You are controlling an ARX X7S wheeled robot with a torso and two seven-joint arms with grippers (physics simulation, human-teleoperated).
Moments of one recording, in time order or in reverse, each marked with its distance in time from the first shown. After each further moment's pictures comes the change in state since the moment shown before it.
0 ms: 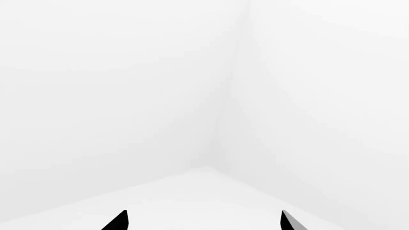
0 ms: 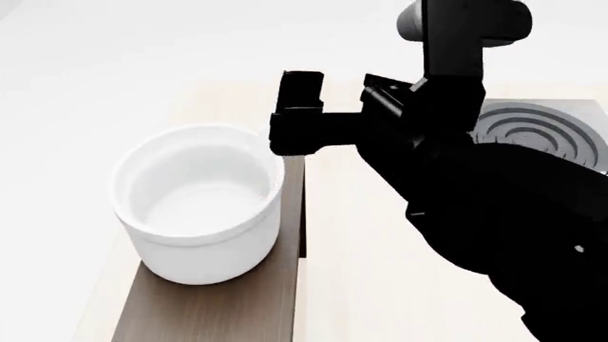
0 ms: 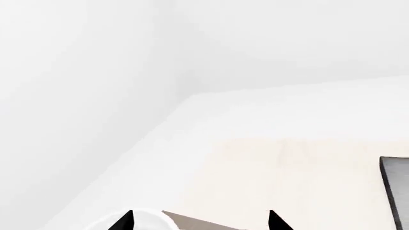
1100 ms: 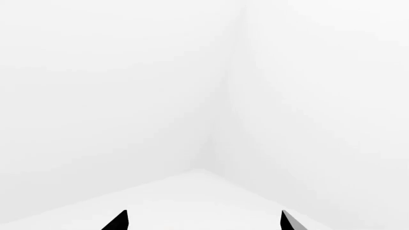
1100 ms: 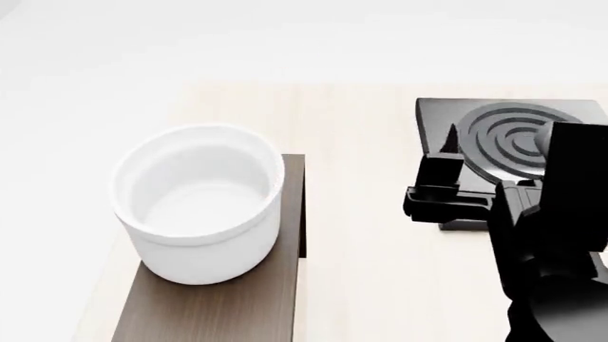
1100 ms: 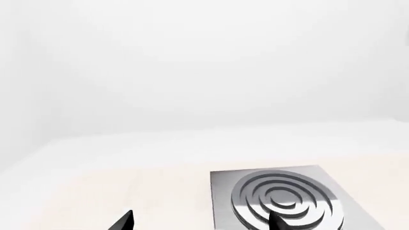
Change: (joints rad) left arm 0.006 -0.008 0.010 0.009 -0.015 0.018 0.004; right arm -0.442 0.208 0.049 -0.323 -0.320 -0.327 0.098
